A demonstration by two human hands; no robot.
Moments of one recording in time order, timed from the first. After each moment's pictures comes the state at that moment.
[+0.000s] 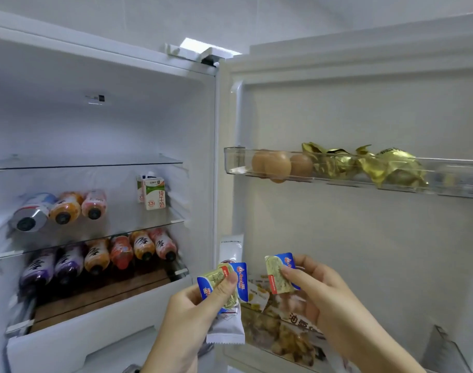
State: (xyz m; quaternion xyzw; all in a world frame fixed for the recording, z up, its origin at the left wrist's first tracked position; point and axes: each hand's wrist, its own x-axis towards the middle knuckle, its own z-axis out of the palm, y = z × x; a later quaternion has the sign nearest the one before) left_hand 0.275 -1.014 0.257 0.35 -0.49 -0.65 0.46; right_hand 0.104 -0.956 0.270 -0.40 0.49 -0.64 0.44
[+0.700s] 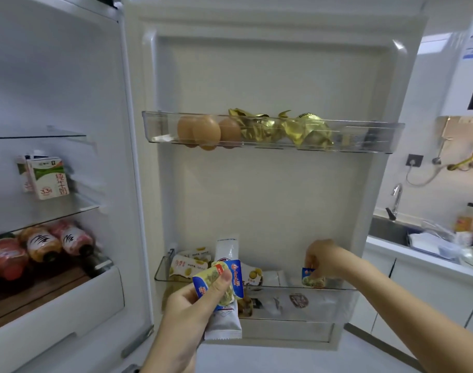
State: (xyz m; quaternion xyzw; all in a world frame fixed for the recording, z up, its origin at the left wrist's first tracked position) left_hand 0.227 -1.002 0.218 0.29 -0.48 -0.76 0.33; right_hand -0.053 -0.931 0.227 -0.43 0.90 0.04 0.08
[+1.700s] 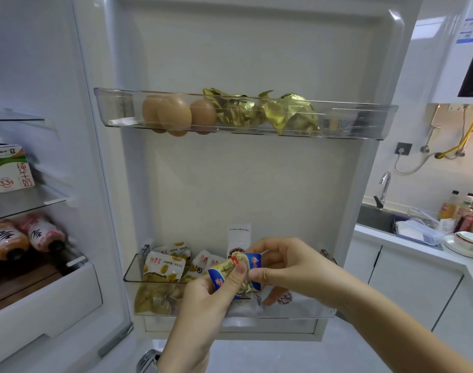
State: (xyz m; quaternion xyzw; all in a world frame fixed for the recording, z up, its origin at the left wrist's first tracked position) left_hand 0.172 -0.988 0.213 0.25 -0.56 -0.73 0.30; right_hand 0.037 -0.902 0.256 -0.47 0.69 -0.44 0.34
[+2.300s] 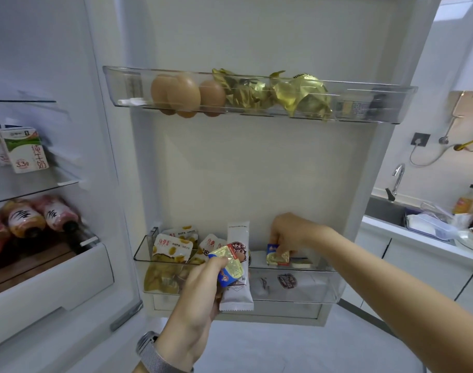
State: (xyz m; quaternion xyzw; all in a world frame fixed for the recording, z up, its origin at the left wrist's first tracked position) left_hand 0.178 -0.995 0.199 0.32 -0.48 -0.77 0.28; right_hand -0.063 -0.979 0.219 -0.54 0.83 0.01 0.13
